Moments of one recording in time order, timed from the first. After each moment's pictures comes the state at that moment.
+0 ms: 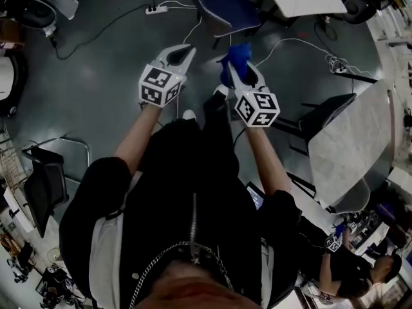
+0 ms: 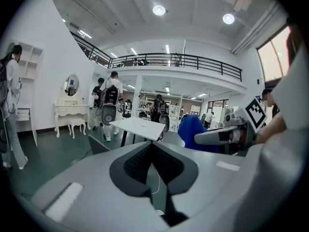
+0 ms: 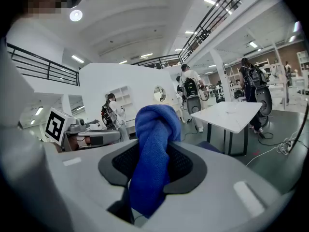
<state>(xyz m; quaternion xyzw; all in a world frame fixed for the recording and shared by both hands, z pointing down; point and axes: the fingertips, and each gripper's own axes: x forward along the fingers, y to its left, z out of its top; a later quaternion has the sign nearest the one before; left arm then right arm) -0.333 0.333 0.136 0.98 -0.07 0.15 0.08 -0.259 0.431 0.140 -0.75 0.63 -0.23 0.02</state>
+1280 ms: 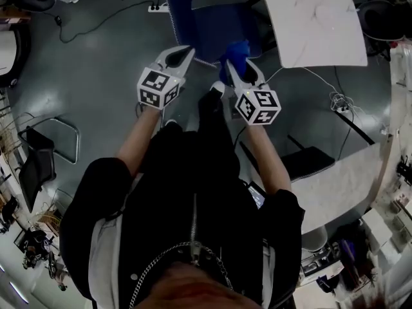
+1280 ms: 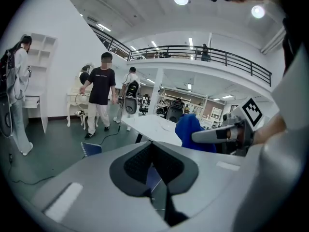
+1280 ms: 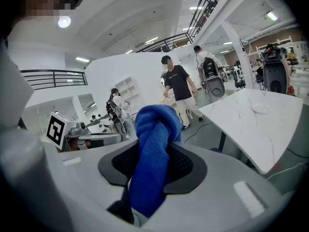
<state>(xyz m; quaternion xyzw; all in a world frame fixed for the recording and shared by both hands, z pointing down) -0.078 0.161 0.187 0.96 -0.18 0.18 0.15 0.015 0.231 0.188 -0.65 0.70 -0.30 0.00</state>
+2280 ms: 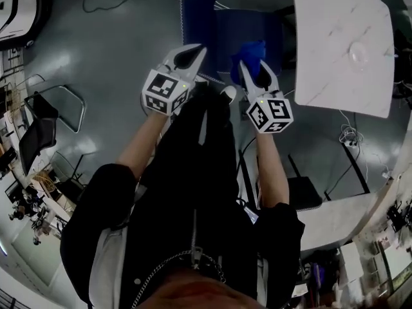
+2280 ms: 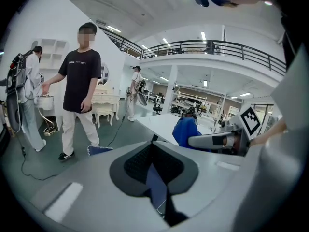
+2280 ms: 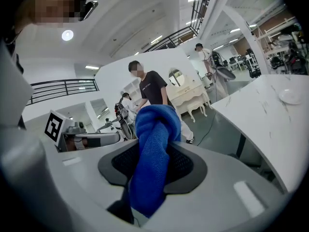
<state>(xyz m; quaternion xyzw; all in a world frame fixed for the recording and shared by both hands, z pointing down) -0.025 0.084 0.216 0.93 -0.27 0.19 0.15 0.078 0.135 0.235 -0.58 0.76 -0.31 0.03</state>
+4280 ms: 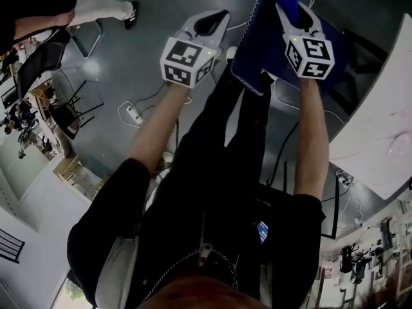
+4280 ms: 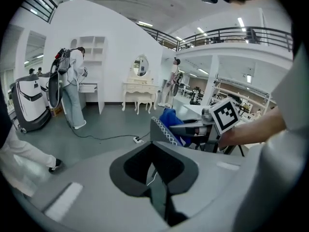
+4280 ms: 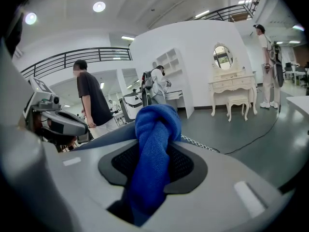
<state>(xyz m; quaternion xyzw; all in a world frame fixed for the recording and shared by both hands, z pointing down) -0.164 -0.035 0.339 0.83 -0.46 0.23 0.21 -0.048 -0.104 0.382 -0.40 0.88 -0.22 -0.13</state>
